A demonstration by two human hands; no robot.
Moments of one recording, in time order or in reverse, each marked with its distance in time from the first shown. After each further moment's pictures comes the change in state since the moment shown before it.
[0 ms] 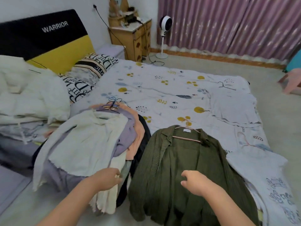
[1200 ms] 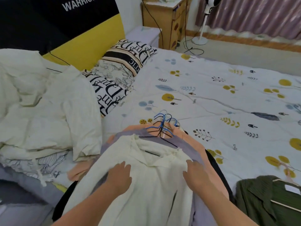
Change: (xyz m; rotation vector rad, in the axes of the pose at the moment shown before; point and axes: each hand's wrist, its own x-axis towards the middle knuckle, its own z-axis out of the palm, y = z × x) left_hand 0.303 -0.316 -0.175 0.122 0.120 -0.139; right_hand 0.430 -0.336 -0.047 -0.002 0.148 -0.013
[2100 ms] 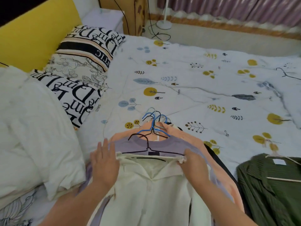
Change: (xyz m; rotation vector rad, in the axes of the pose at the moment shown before) left_hand 0.125 -0.061 -0.036 0.045 0.443 0.048; right_hand 0.052 -0.067 -0.002 0.190 0.380 0.231
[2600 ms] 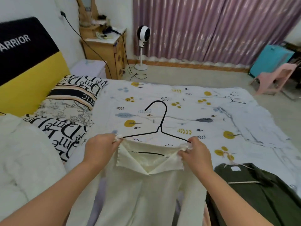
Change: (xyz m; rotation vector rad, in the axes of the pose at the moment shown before) left_hand -0.024 0.054 -0.228 -0.280 0.432 0.354; right_hand -0.064 0.013 -0.185 0.278 0.362 0.012
